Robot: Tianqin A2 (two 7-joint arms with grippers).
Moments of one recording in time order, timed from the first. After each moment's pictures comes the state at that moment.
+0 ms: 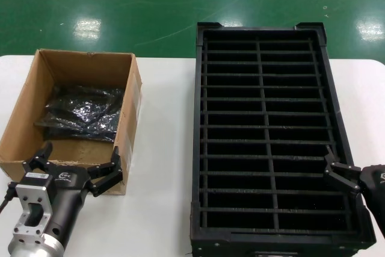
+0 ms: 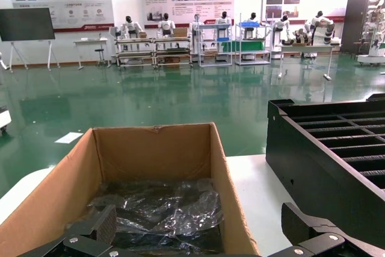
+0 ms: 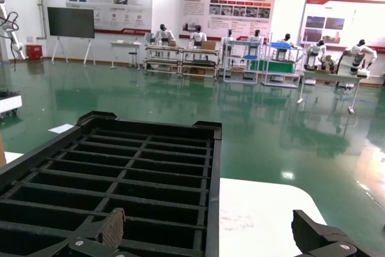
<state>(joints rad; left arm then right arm) -0.01 -0.30 1.60 -1.60 -1.79 0.02 -0.02 0.04 0.30 -1.61 1.59 1.77 -0.03 0.02</state>
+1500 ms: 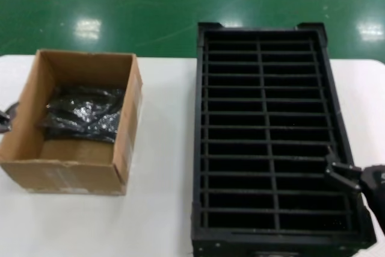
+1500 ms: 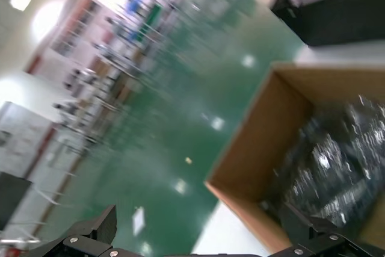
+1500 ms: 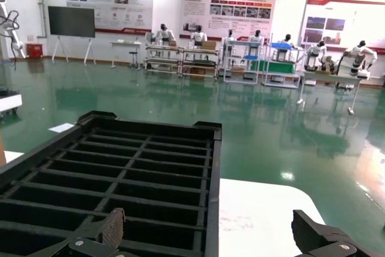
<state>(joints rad) -0.37 -0.92 1.69 -1.37 -1.57 0.26 0.15 0.04 0.30 -1.61 1.59 1.77 -0.03 0.02</state>
